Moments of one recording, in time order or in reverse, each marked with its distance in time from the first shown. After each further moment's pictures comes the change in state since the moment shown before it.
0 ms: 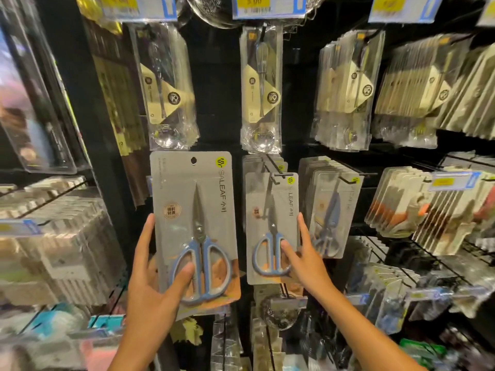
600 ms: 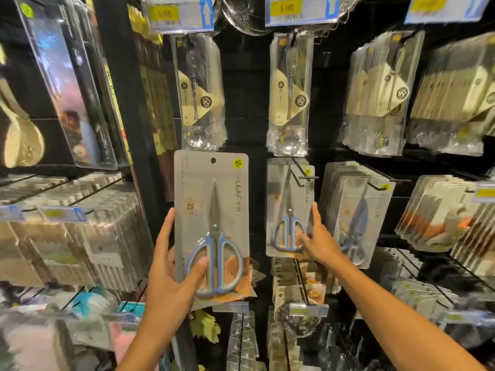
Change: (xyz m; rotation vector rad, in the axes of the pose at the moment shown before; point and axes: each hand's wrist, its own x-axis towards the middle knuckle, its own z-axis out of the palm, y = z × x) left_hand 0.002 -0.006 -0.015 0.084 0.005 0.079; right_hand 0.083 0.006 0.004 -0.370 -0.123 0.066
